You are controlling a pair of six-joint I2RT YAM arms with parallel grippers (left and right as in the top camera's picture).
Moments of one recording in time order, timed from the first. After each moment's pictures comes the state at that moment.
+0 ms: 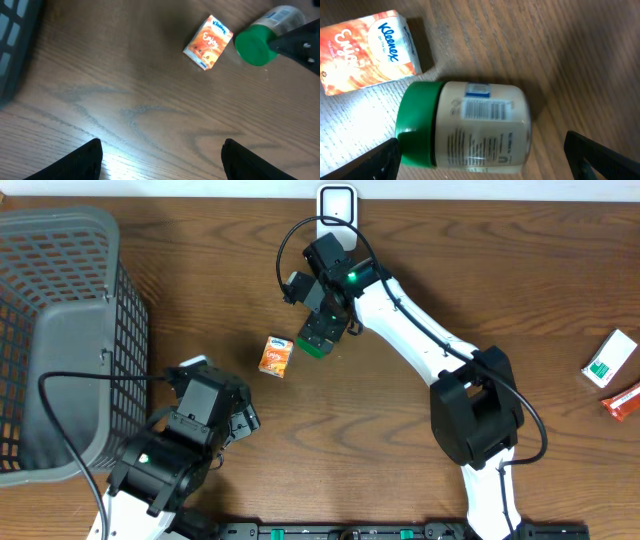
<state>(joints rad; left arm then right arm) -0.46 0.88 0.88 -1.07 -0.20 -0.78 0.59 2.18 1.83 -0.88 -0.09 -0.47</state>
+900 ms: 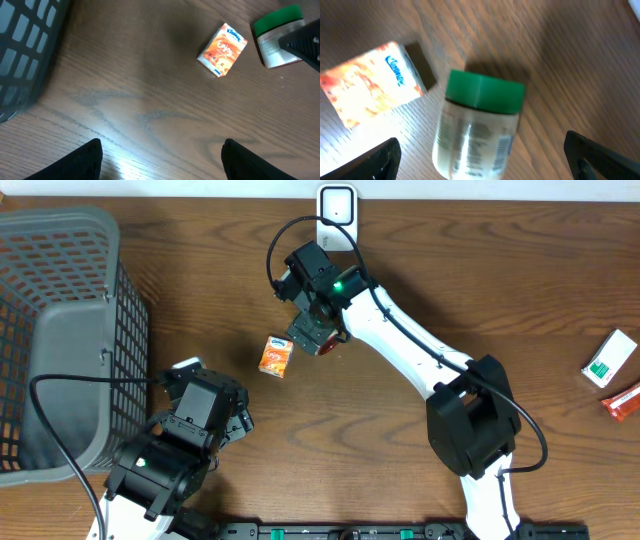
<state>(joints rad) -0.46 0.87 0.88 -1.10 -0.27 -0.77 0.65 2.15 1.83 -0.85 0.02 -0.26</state>
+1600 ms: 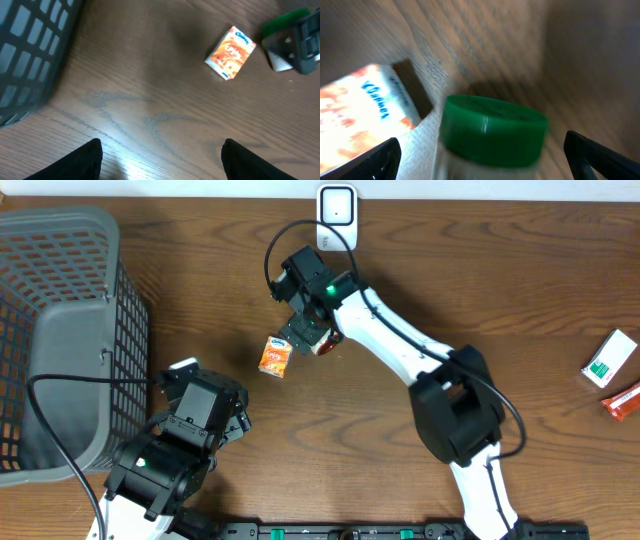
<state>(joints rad) -0.46 0.87 0.88 -1.12 -0.30 -0.77 0.65 2.26 1.83 -0.76 0.00 -0.22</state>
